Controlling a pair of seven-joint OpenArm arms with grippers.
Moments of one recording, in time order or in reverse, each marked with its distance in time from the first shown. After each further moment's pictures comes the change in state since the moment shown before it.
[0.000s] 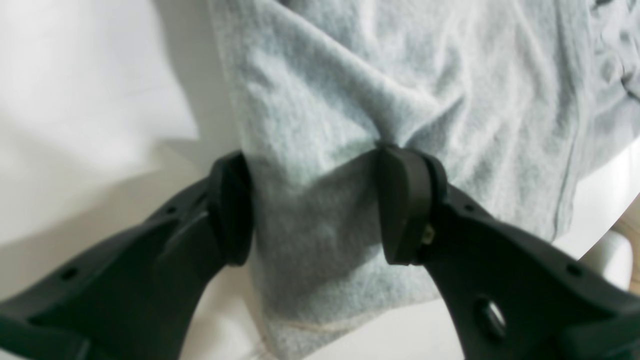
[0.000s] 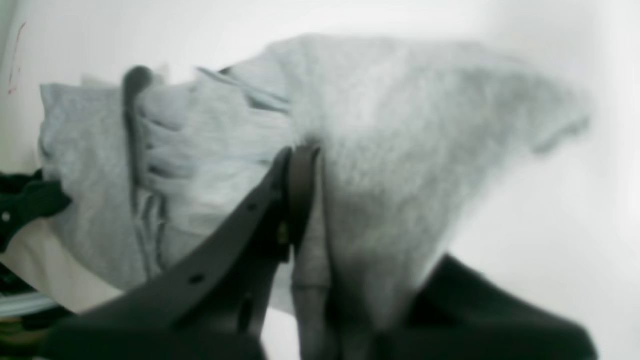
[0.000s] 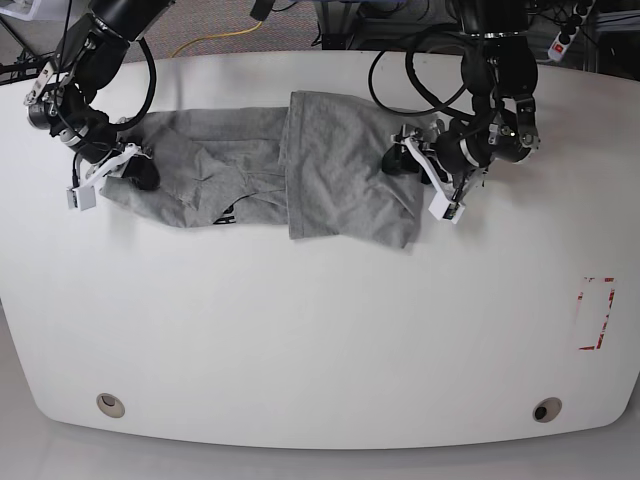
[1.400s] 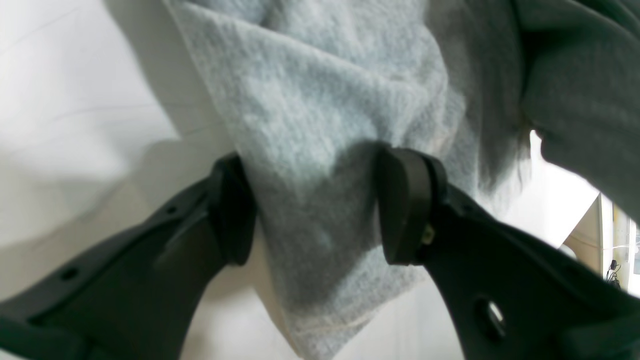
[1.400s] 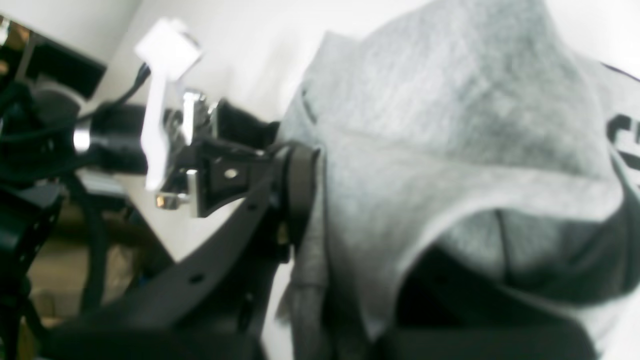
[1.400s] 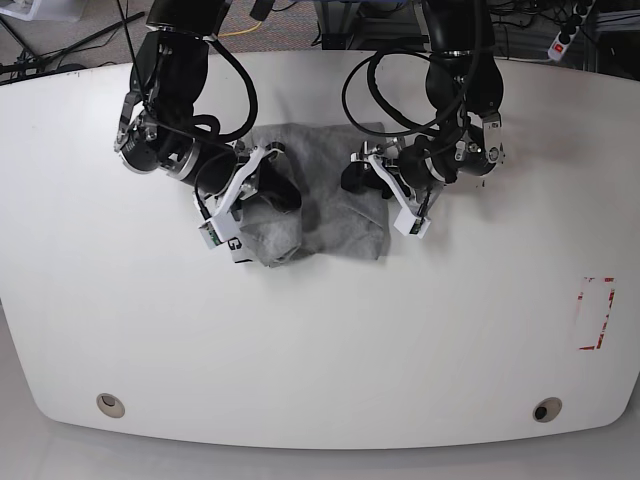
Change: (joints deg) left arm -4.3 6.0 0.0 -8.0 1.4 -0.5 -3.0; right arm 0.4 -10.6 -29.6 11.4 -0.7 -0.2 2.1
